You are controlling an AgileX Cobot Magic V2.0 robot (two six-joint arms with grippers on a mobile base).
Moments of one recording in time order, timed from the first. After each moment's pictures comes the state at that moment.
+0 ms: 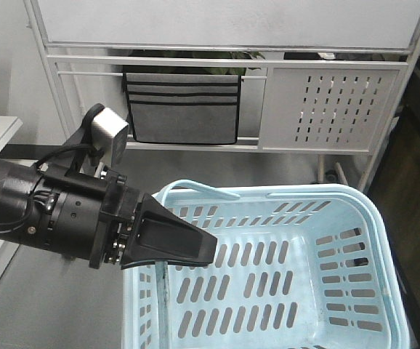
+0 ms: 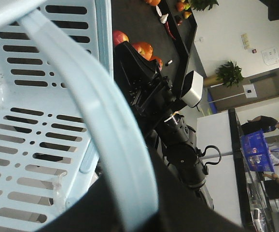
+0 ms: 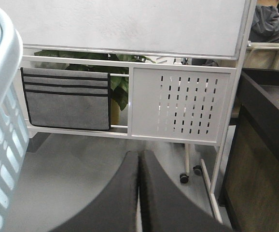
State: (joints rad) left arm -0.40 1.34 -0.98 -1.38 1.18 0.55; right arm 0.01 -0.01 0.03 0.01 0.15 -0.07
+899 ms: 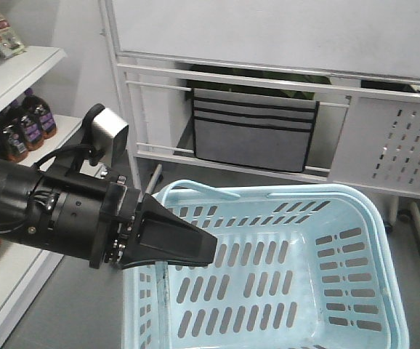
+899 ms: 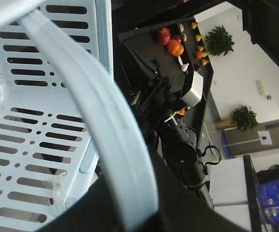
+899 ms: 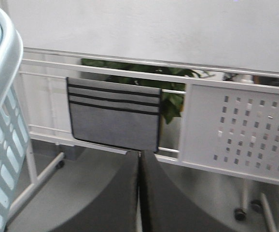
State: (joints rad) left arm -0.40 1.34 -0.98 -1.38 1.18 0.55; right arm 0.01 -0.01 0.03 0.01 0.15 -0.07
